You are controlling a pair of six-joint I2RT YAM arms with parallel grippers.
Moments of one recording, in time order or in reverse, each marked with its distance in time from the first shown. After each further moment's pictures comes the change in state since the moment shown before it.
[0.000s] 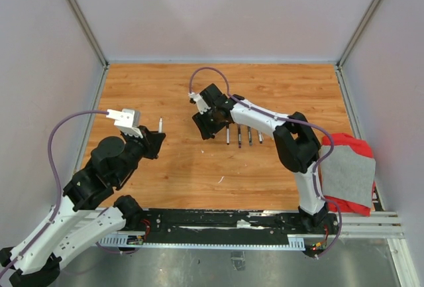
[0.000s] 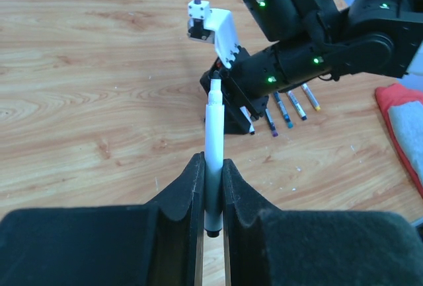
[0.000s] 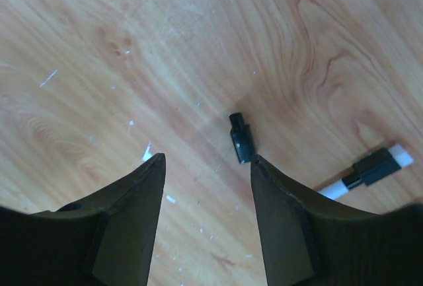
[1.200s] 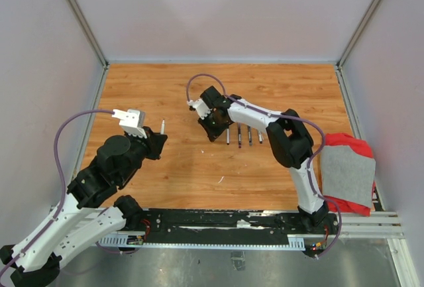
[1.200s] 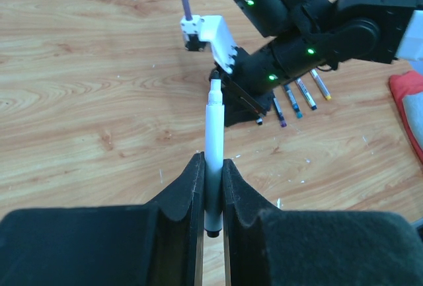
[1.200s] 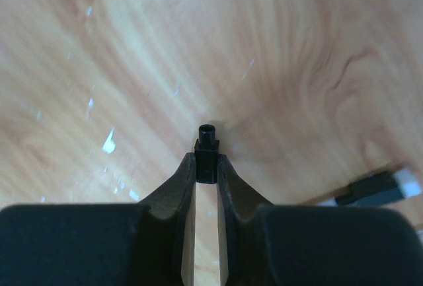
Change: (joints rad) left arm 0.000 0.024 -0.026 -0.004 -0.001 0.004; right arm -0.028 0.159 0.132 -0.121 -0.026 -0.187
